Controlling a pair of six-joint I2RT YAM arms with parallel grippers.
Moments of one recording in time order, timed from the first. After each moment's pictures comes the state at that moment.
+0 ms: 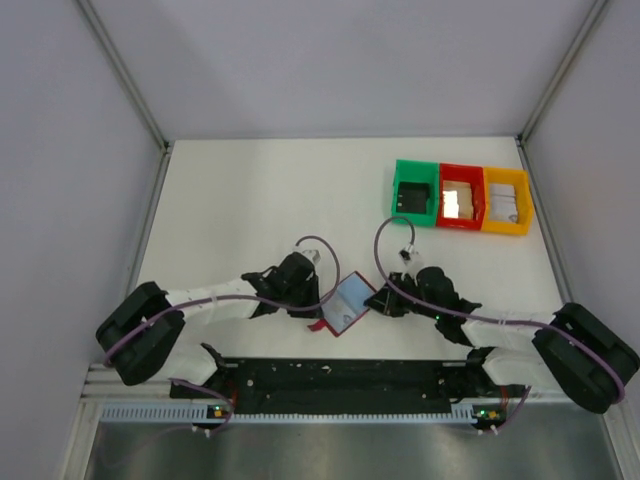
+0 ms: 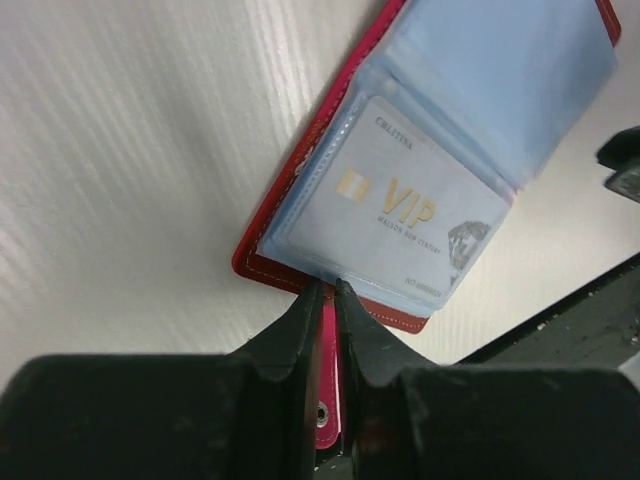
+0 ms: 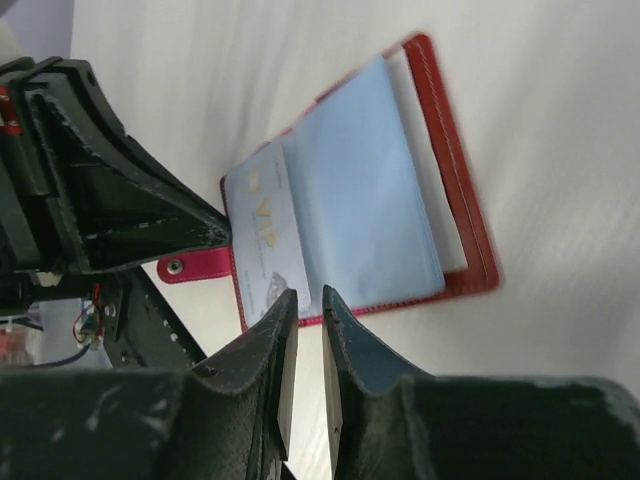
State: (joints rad) left arm -0.83 1.38 0.58 -0.15 0.15 -0.75; right arm 0.71 1.20 0.14 0.59 -0.24 0.82
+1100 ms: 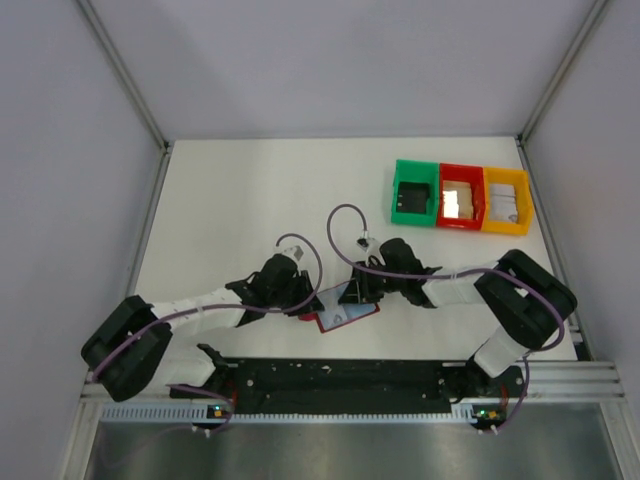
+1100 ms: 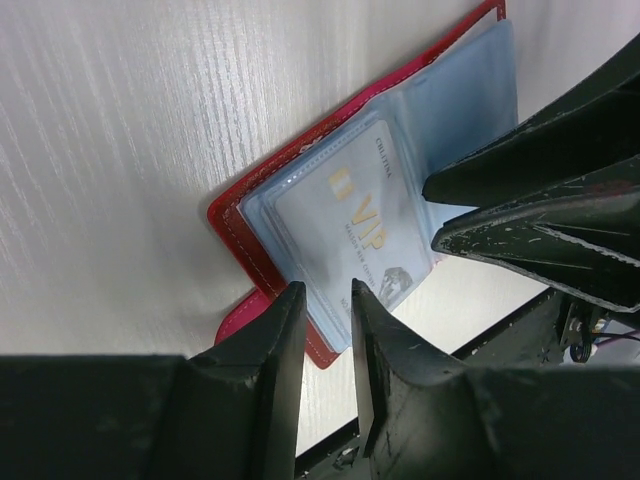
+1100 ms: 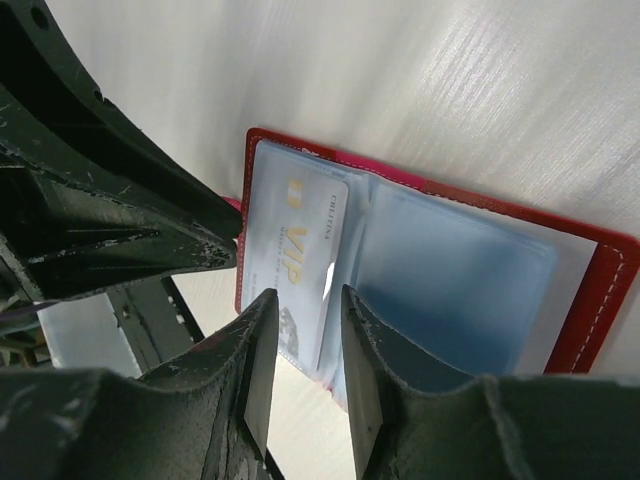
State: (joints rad) left arm -0.75 1.27 0.46 -0.01 0.17 -0.88; right arm 0.71 1.60 0.54 0.39 -0.51 0.64
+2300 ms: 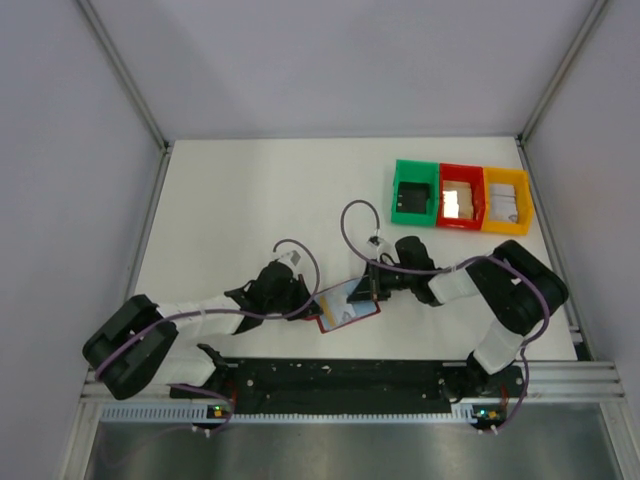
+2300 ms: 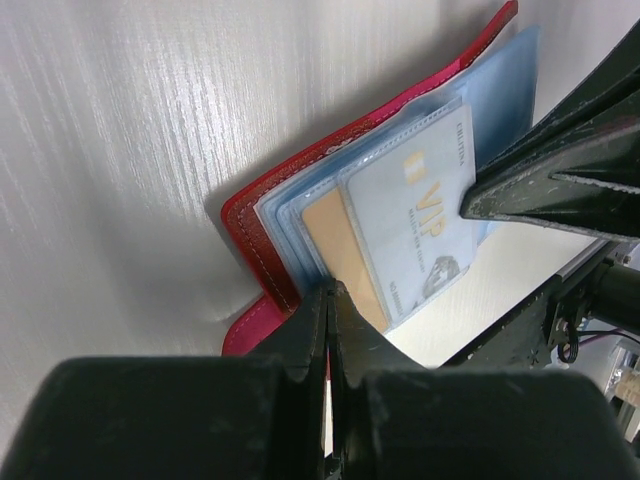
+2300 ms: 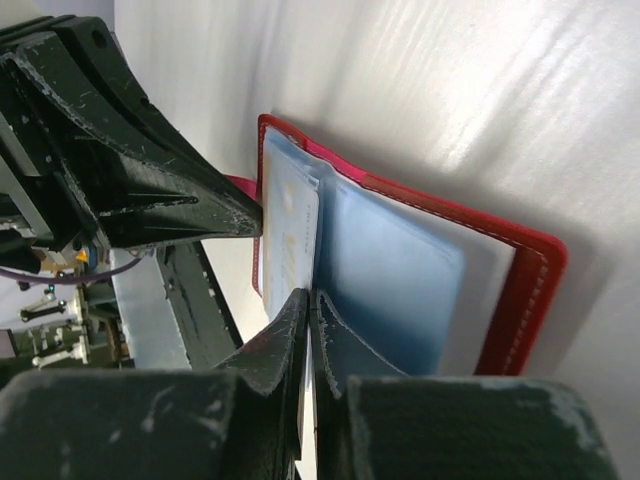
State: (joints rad) left arm -0.75 1.29 0.36 0.18 0.19 -0.92; right arm 0.59 1.68 0.48 0.57 -0.73 0.69
